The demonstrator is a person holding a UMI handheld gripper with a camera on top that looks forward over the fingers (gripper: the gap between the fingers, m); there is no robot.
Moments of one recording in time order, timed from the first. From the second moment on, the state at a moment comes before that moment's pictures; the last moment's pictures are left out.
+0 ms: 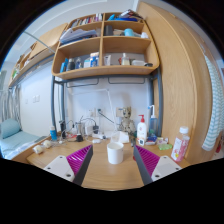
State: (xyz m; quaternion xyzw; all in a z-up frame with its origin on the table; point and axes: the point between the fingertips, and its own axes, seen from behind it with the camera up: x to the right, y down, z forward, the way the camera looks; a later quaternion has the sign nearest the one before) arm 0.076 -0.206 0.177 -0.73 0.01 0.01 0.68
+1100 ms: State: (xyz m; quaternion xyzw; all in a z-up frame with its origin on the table) arm 0.355 -0.120 0.086 -0.75 0.06 -0.07 0.65
